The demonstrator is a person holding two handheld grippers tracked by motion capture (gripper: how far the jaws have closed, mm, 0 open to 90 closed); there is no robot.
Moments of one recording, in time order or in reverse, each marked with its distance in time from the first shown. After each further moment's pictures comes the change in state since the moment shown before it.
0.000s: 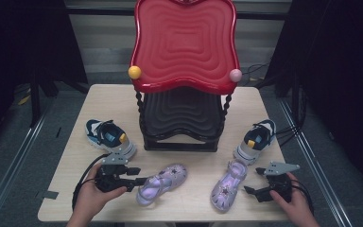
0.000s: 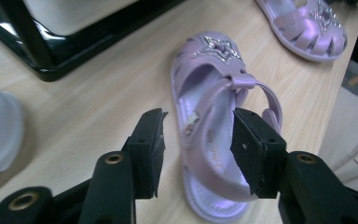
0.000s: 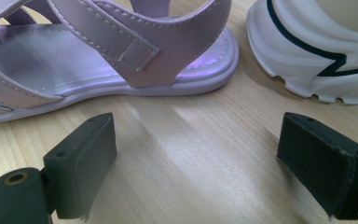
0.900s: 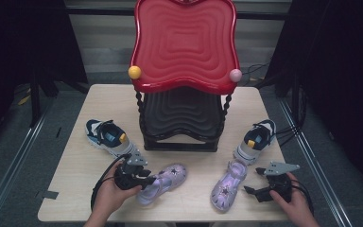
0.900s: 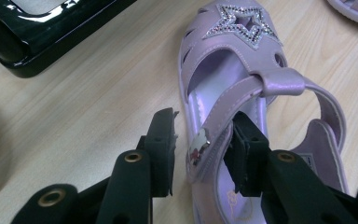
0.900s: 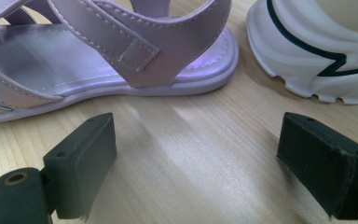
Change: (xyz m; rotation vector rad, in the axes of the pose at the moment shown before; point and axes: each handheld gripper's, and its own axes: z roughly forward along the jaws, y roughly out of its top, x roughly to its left) left arm -0.004 0.007 0.041 0.111 0.085 0.044; right arm 0.000 0.000 0.000 0.000 0.000 0.000
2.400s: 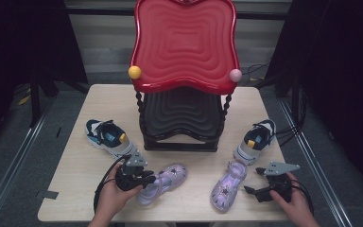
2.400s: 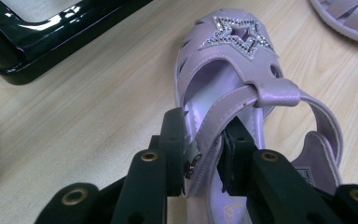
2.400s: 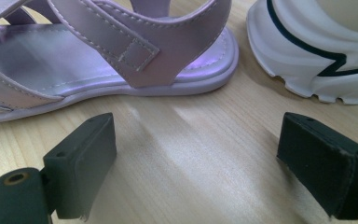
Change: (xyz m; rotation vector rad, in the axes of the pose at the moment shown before) left arm 0.000 -0.005 0.003 -0.059 -0.013 -0.022; right arm 0.000 0.000 0.000 0.000 0.000 0.000
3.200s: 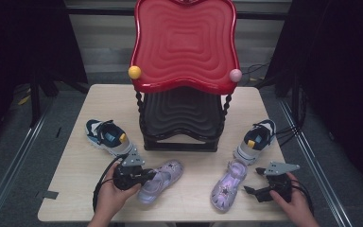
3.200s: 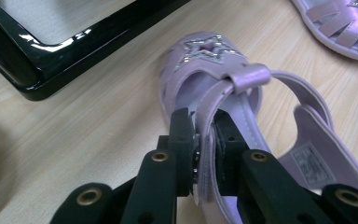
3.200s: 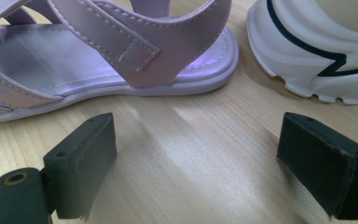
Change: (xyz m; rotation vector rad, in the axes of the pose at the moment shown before) left arm 0.001 0.001 -0.008 -0.066 0.013 0.011; right arm 0.000 0.000 0.000 0.000 0.000 0.000
